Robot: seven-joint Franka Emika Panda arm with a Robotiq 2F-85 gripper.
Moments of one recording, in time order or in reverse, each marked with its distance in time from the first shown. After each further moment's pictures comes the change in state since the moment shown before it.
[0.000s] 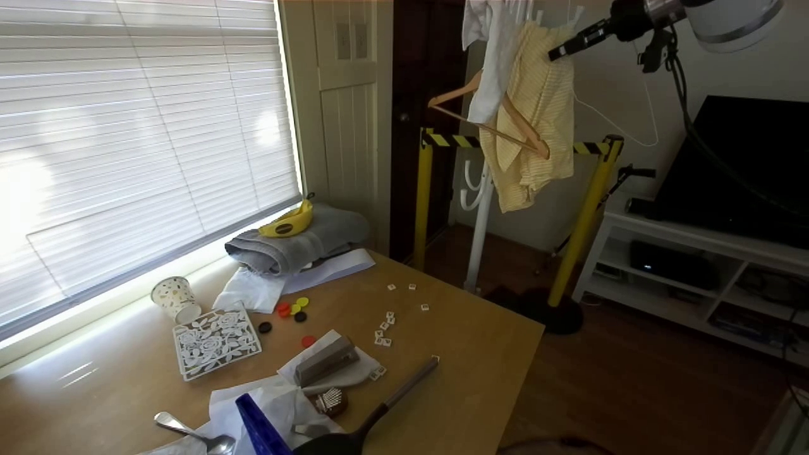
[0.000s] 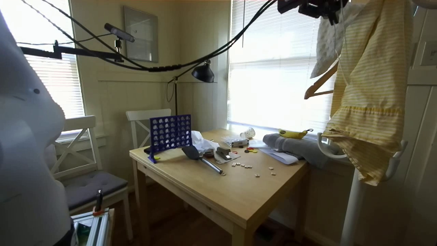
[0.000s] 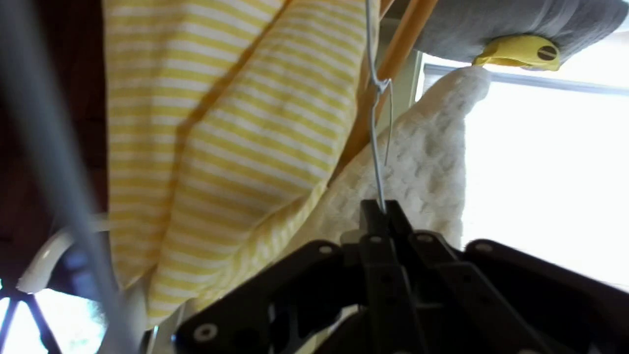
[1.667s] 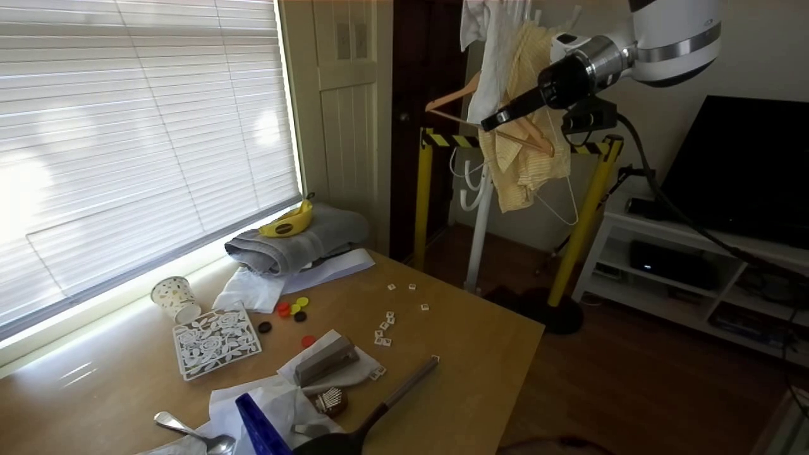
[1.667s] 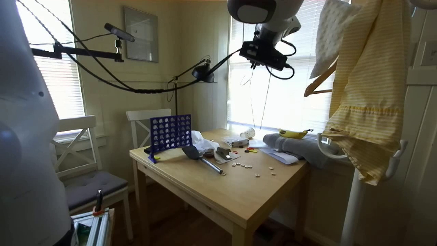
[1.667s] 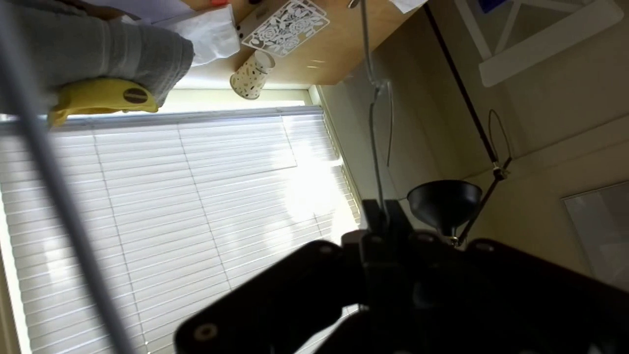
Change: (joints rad) arm 0.118 0.124 0.017 0.017 0.607 -0.652 -0.394
